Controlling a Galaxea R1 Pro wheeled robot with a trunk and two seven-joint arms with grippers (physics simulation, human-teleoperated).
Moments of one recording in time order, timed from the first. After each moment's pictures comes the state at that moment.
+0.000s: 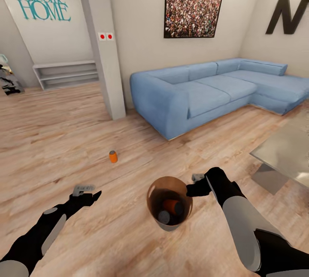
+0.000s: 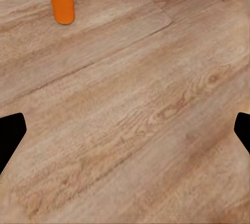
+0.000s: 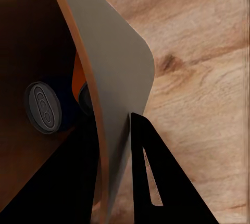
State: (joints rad) left arm -0.48 0.29 -0.12 -0.87 0.34 0.21 -0.23; right arm -0.92 0.05 -0.26 -0.52 0.59 0.89 0.65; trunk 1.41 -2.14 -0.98
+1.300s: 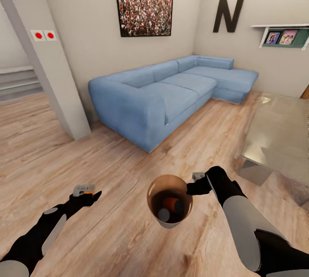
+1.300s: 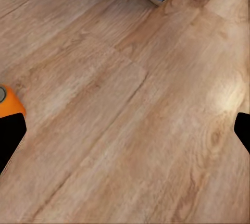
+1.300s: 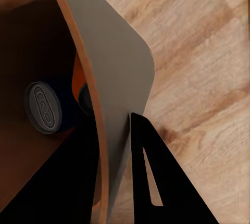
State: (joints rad) left arm -0.48 0.29 -0.12 -0.87 0.34 0.21 -0.23; right arm -0.92 0.05 -0.26 -0.54 0.58 0.89 0.65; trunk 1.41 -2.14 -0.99
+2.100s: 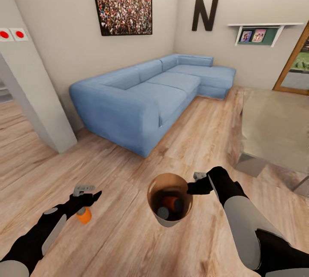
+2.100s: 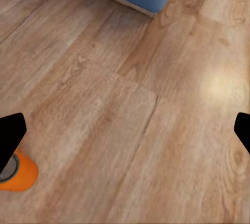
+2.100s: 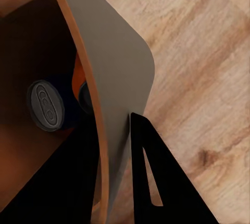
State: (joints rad) left arm -0.48 0.29 -0.12 -0.87 0.34 0.20 -0.23; right arm -0.92 0.05 -0.31 -0.54 0.58 0.89 0.65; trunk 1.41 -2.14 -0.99
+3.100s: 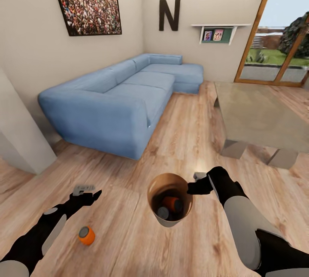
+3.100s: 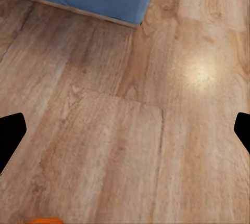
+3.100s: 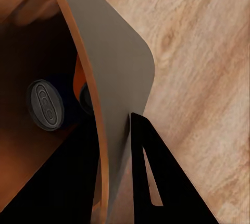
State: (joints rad) left arm -0.48 0.29 -0.12 -0.87 0.34 0.18 -0.23; right arm -0.92 0.05 -0.31 -0.54 0.58 0.89 0.65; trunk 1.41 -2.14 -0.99
